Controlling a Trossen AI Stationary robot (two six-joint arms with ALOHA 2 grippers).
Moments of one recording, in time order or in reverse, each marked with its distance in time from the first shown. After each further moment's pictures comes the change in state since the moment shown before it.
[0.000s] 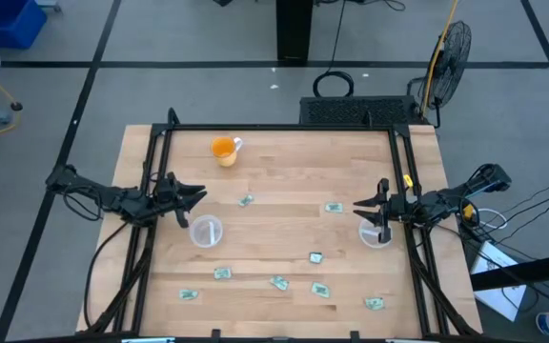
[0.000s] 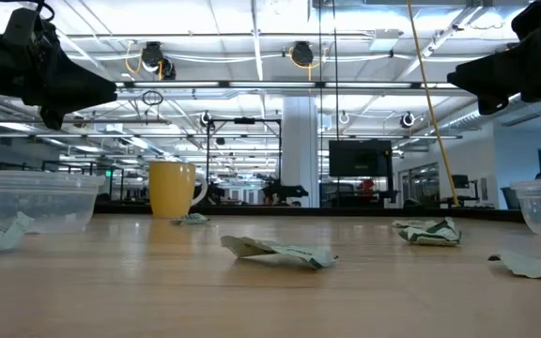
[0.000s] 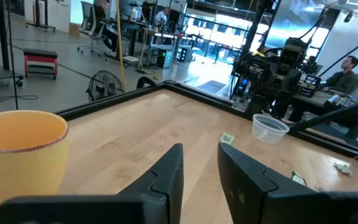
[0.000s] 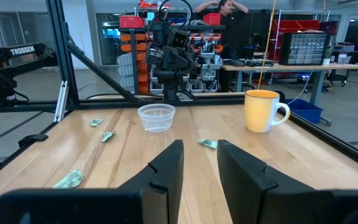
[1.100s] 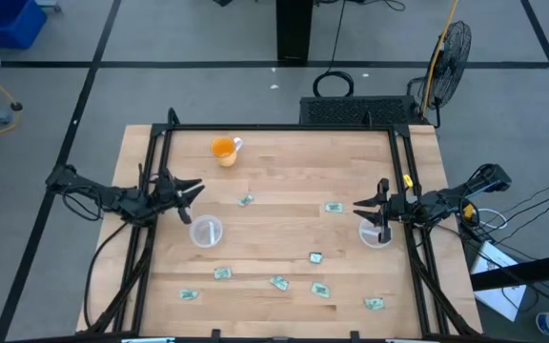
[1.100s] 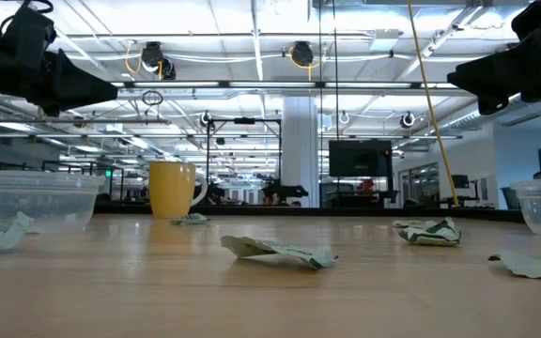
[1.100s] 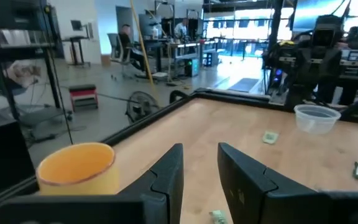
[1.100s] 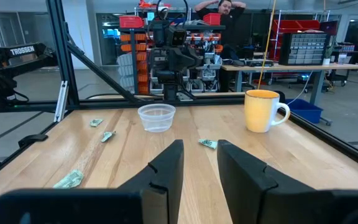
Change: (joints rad) left arm 0.001 0.000 0.000 0.025 -0.105 0.261; right arm 0.000 0.000 0.000 0.000 0.000 0.000
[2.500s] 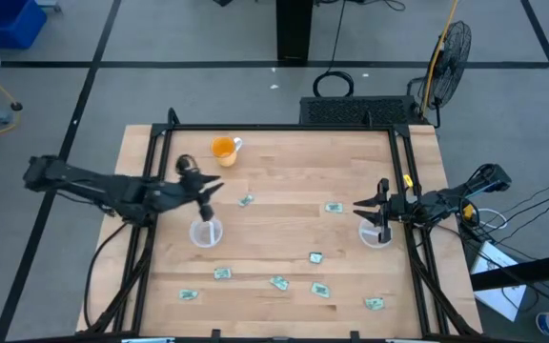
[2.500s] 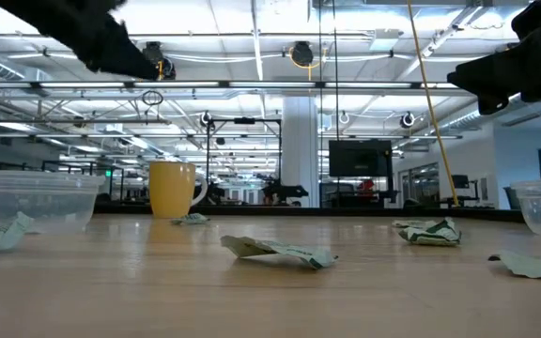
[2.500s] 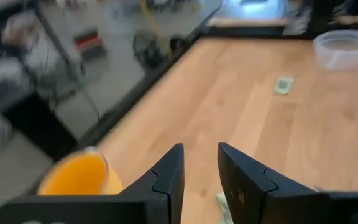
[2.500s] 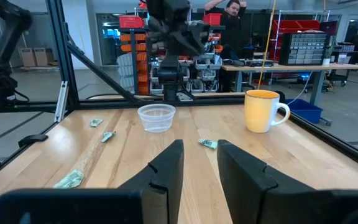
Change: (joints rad) left arm 0.181 0.718 0.535 -0.313 0.150 -0.172; right arm 0.000 0.000 0.000 0.001 0.000 0.000
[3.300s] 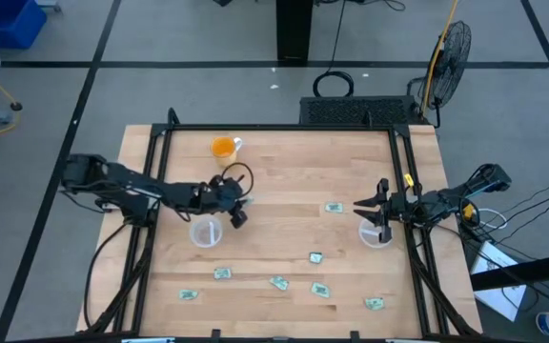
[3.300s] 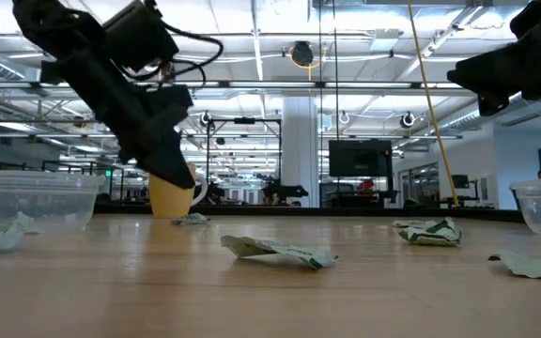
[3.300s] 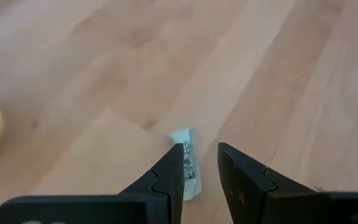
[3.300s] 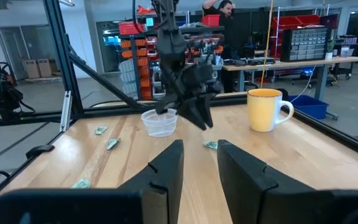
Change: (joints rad) left arm 0.163 0.602 0.002 0.256 0.320 -0.261; right arm 0.000 0.000 0.000 0.015 -0.001 0.052
